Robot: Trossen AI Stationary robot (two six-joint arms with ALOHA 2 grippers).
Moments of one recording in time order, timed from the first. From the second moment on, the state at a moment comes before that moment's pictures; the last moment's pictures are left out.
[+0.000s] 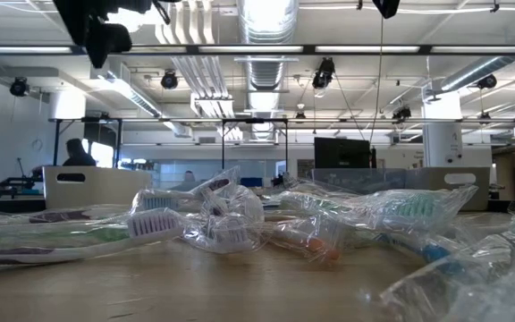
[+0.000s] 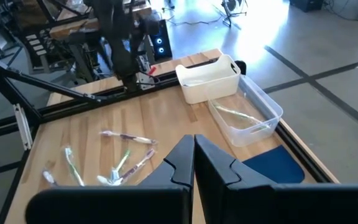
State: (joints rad) left arm 0.23 1.24 1.43 -1.57 0.17 0.11; right arm -0.34 1.05 1.31 -0.65 -0.18 0.14
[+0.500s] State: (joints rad) left arm -0.03 1.24 1.24 -1.13 0.27 -0.33; right arm -0.34 1.05 1.31 -0.65 -0.18 0.12
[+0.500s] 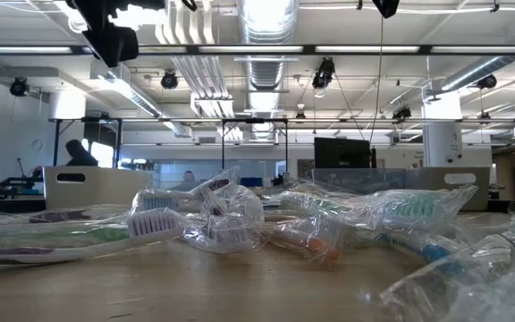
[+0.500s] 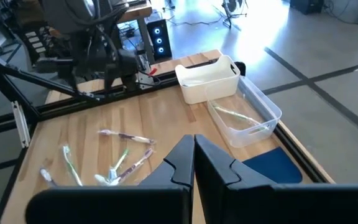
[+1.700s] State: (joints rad) left arm -0.30 1.55 1.28 -0.92 0.25 -0.27; right arm -0.34 1.05 1.31 -0.65 -0.18 0.18
